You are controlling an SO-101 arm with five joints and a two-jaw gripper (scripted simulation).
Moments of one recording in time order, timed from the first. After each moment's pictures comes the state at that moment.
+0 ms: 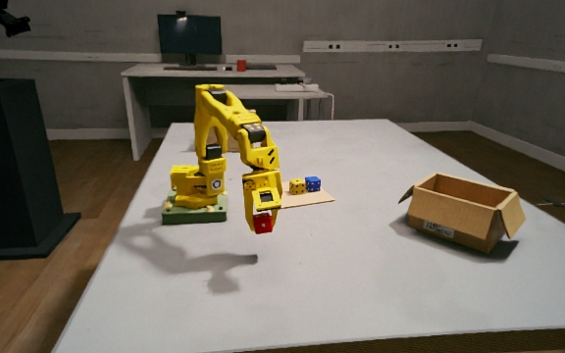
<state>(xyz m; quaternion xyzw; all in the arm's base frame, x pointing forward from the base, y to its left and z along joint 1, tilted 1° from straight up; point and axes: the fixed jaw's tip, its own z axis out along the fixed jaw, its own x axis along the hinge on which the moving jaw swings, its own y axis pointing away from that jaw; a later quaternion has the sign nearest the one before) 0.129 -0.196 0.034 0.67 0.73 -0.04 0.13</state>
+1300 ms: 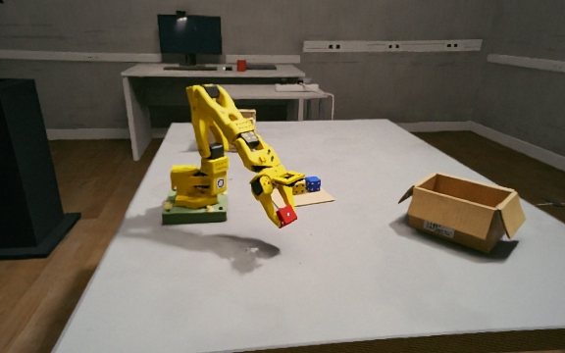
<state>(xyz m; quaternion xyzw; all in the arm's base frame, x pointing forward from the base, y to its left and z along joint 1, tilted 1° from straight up) 0.170 -0.169 0.036 0.46 0.81 -0.10 0.34</state>
